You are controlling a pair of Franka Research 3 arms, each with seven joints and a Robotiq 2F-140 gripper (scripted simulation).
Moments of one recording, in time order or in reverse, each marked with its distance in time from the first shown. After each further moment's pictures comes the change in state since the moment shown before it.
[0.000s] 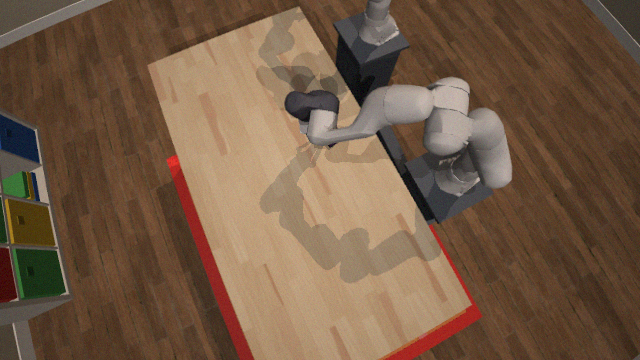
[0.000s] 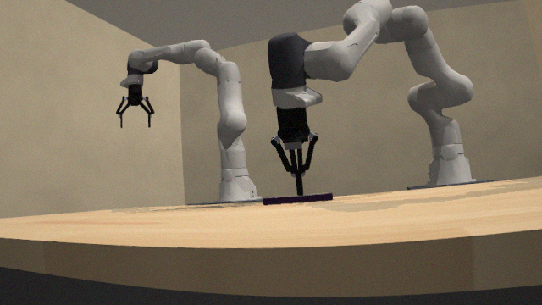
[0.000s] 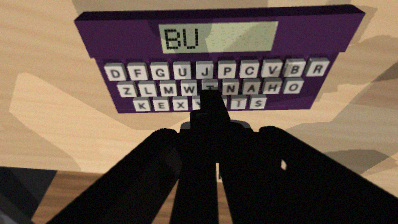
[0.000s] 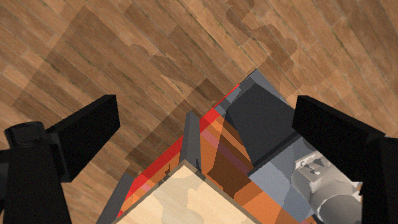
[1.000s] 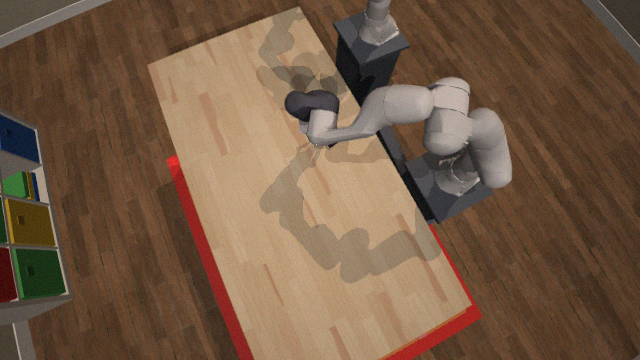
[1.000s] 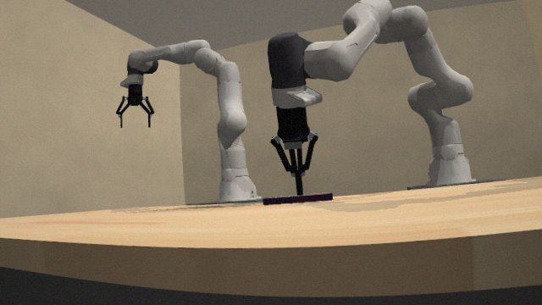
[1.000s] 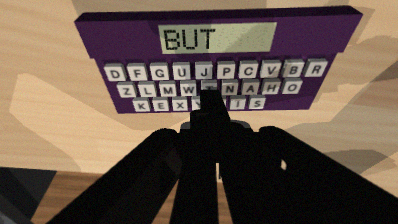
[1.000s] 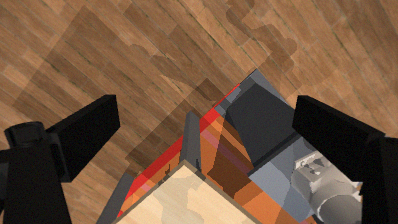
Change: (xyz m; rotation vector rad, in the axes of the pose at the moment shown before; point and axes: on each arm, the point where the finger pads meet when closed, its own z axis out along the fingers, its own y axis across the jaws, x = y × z) left arm 0.000 0.000 -0.001 -0.002 0.002 0.000; right arm 0.000 0.000 0.000 0.000 0.000 0.000
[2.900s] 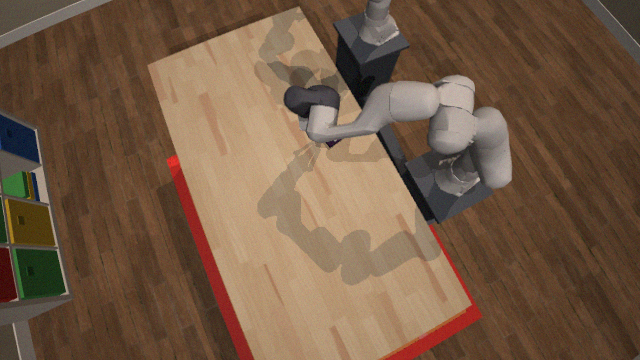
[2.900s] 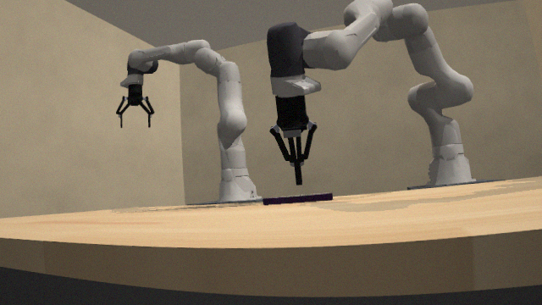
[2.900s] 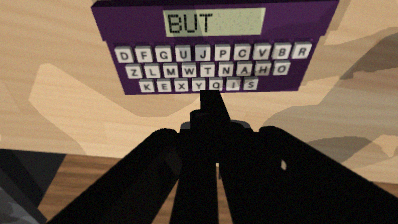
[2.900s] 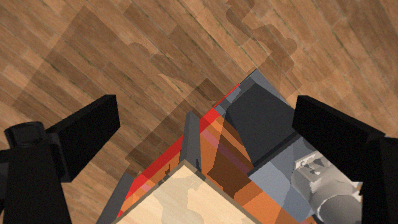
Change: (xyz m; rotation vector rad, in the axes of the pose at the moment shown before) left arm -0.012 0.000 -0.026 0.000 0.002 0.000; right arm 0.000 0.000 0.000 0.000 0.000 0.000
